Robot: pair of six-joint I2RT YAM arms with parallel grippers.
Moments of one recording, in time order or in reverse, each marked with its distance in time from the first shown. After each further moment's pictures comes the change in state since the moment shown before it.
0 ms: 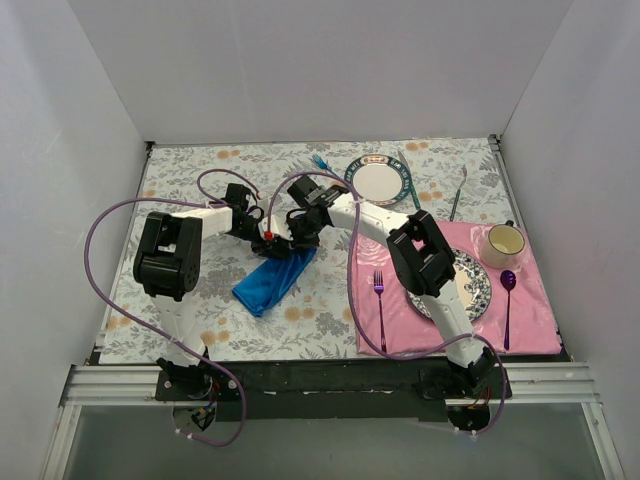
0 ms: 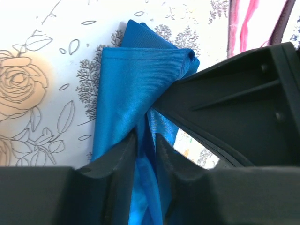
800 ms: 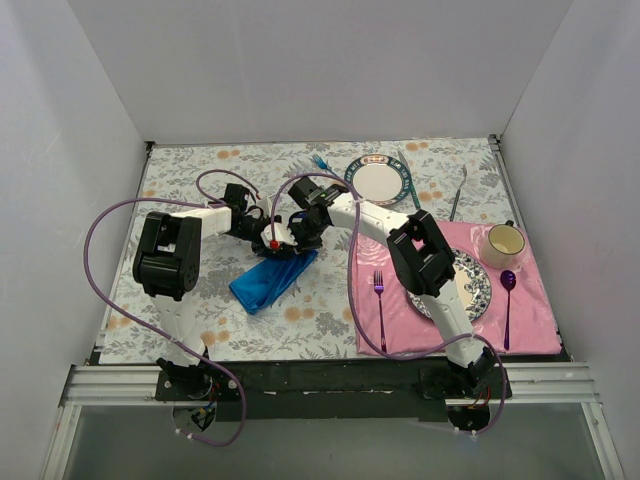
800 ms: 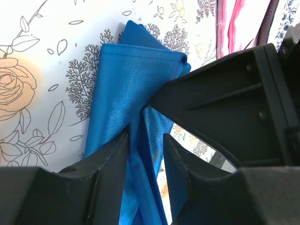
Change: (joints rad) left arm 0.013 -0.001 -0.001 0.002 0.058 -0.004; right arm -0.002 0.000 0.002 -0.065 -0.020 -0.179
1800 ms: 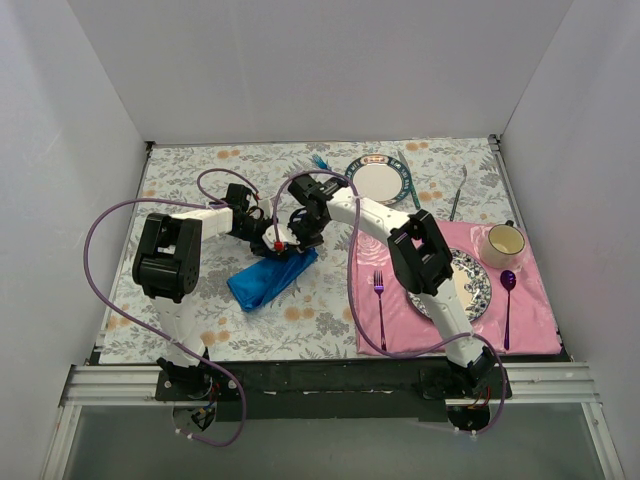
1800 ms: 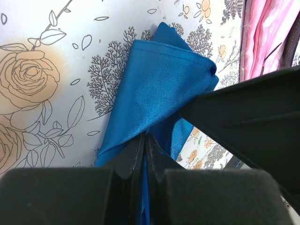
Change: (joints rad) left arm -0.020 -0.015 -0.008 -0.002 -0.119 0.004; right arm 0.002 0.028 0.112 -0.175 -0.047 -0.177
